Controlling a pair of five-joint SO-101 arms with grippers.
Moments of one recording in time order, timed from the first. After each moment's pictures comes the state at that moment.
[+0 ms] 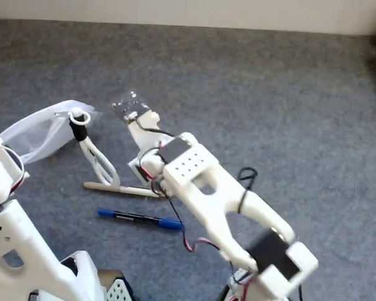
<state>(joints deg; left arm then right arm) -43.0 -46.1 18.6 84.7 7.6 -44.2 0.5 15.5 54.4 3.7</state>
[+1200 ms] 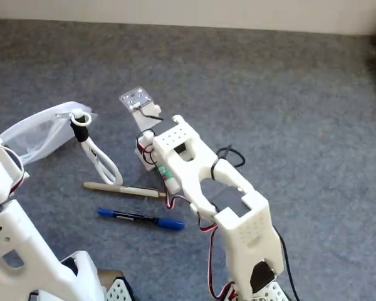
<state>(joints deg) -43.1 -46.1 18.6 84.7 7.6 -38.2 29.0 -4.2 54.4 7.8</state>
